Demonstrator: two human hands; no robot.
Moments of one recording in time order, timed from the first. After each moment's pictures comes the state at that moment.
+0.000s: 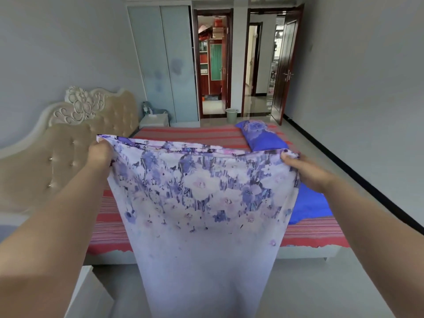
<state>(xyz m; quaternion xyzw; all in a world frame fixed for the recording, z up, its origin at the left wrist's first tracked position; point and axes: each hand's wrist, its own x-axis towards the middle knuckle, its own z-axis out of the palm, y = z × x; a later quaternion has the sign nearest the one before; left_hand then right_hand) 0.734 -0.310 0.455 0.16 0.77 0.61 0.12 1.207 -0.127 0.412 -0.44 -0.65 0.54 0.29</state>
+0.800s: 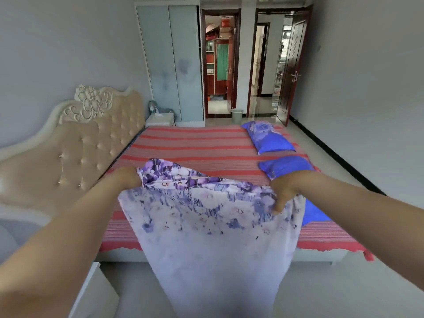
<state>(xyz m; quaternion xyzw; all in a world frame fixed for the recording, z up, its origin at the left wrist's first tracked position) 0.757 -0.339 0.437 0.47 0.87 -0.05 0.10 1.122 -0.173 0.434 -0.46 -0.83 0.07 -0.30</state>
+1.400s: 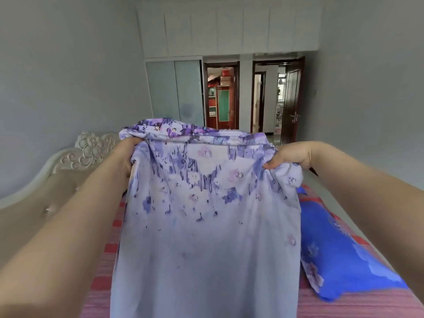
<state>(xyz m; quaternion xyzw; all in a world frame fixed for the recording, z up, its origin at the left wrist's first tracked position) 0.703 -0.187 0.572 0.28 0.60 0.68 0.32 1.060 -0.004 0.571 -0.40 -0.75 0.52 0.01</state>
